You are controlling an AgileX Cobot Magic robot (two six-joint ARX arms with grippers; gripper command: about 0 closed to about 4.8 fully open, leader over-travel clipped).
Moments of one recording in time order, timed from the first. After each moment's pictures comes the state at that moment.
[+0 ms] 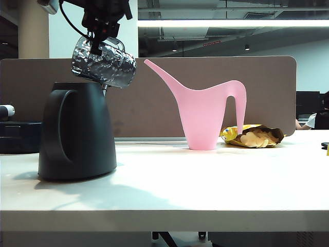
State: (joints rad) left arm -0.02 0.01 0.01 -0.09 0.56 -0.04; right arm 0.93 1.98 1.75 0.04 0.48 -1.21
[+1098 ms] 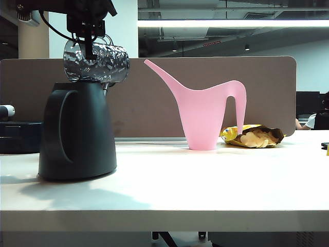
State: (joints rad) left arm -0.03 0.01 0.01 -0.09 0.56 -0.04; right arm 0.99 2.02 1.76 0.10 0.54 -1.46
